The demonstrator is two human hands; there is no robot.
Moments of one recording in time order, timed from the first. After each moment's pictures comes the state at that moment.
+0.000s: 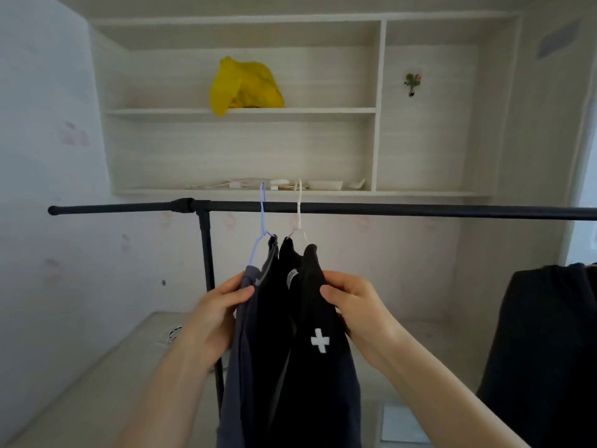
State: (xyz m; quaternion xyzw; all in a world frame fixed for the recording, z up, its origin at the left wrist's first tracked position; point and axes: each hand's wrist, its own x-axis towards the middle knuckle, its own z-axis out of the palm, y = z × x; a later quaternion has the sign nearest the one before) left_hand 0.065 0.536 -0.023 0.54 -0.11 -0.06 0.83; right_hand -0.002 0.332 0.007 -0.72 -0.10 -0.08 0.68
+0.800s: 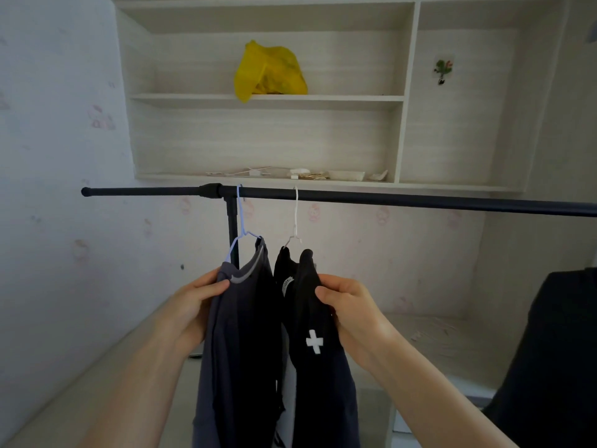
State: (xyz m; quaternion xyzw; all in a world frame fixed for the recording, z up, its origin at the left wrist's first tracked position) left_hand 0.067 0.611 -0.031 0.56 -0.07 -0.03 0.82; right_hand 0.009 0.381 -0.008 -0.66 -0.07 0.00 0.75
